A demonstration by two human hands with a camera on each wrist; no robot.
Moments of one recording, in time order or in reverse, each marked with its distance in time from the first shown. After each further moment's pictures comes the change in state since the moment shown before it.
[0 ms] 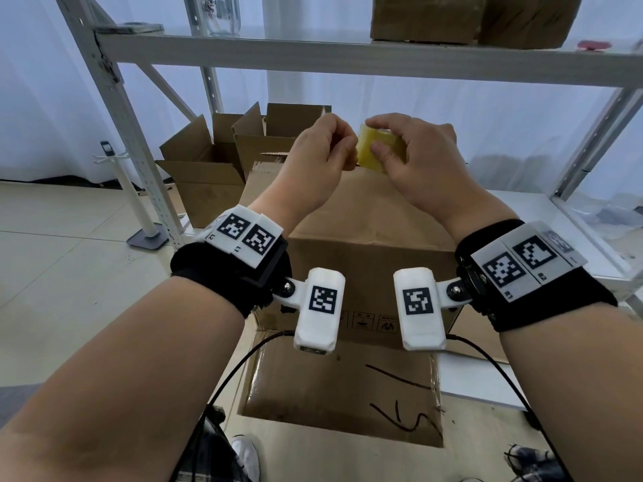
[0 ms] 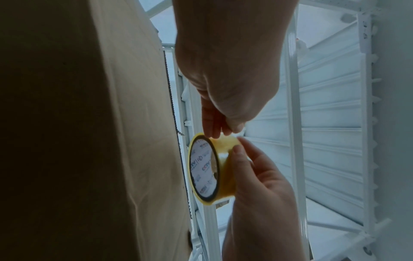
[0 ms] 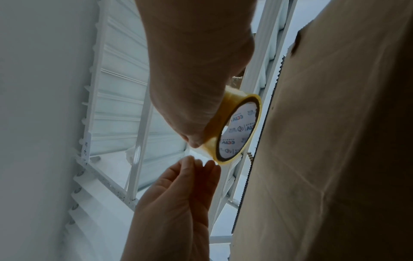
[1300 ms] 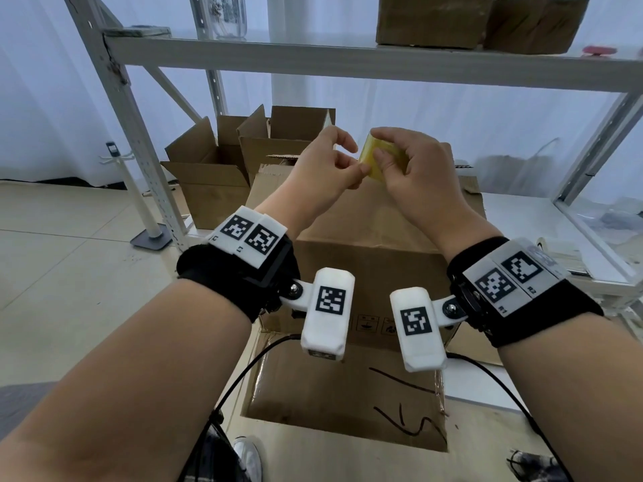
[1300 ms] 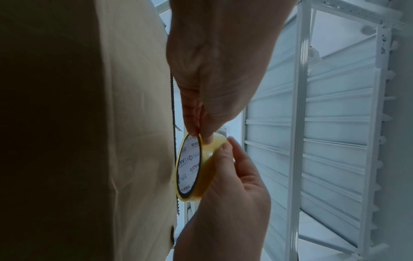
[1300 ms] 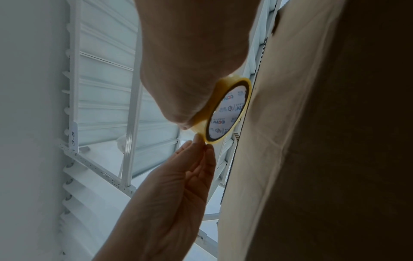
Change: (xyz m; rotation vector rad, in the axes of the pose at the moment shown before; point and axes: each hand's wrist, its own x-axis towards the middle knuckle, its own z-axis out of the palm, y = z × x) left_hand -0.004 0.001 0.000 -0.160 -0.102 -0.272; right_hand -0.007 -0.002 0.021 0.127 0.094 0.079
